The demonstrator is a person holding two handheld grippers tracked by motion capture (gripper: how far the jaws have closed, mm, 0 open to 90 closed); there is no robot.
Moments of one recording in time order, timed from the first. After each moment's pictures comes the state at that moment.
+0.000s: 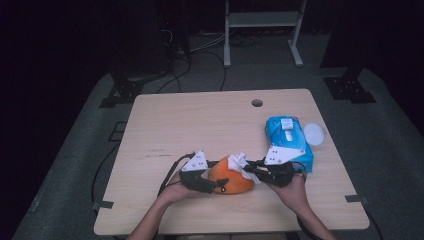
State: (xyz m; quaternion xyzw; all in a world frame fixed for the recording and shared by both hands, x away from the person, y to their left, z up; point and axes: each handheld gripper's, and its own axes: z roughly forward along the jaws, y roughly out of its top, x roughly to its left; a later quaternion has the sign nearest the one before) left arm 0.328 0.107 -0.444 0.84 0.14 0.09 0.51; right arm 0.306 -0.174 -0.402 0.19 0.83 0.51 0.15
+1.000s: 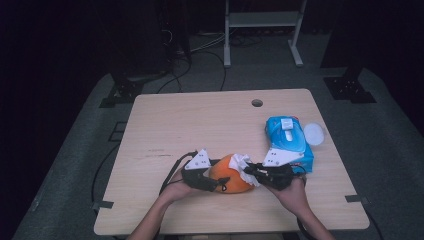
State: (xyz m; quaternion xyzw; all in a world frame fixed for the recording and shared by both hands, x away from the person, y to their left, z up) left arm 0.333 0.102 -0.442 0.85 0.14 0.09 0.50; right arm 0.297 -0.170 -0.401 0.23 0.83 0.49 0.15
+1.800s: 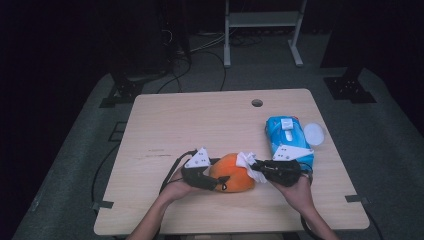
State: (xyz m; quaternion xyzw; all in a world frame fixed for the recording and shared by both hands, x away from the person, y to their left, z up) left arm 0.334 0.097 -0.437 0.85 0.14 0.10 0.50; right arm 0.307 -0.192 -0.408 0.27 0.81 0.50 0.14
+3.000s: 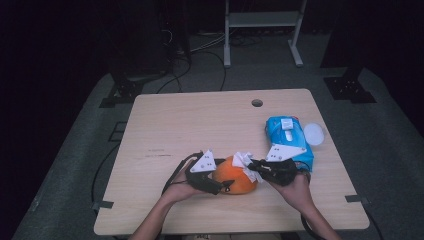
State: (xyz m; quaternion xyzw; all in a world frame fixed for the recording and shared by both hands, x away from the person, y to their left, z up) left arm 0.325 0.086 -0.428 0.85 0.12 0.11 0.49; right arm 0.305 -0.179 -0.398 0.24 0.83 0.47 0.16
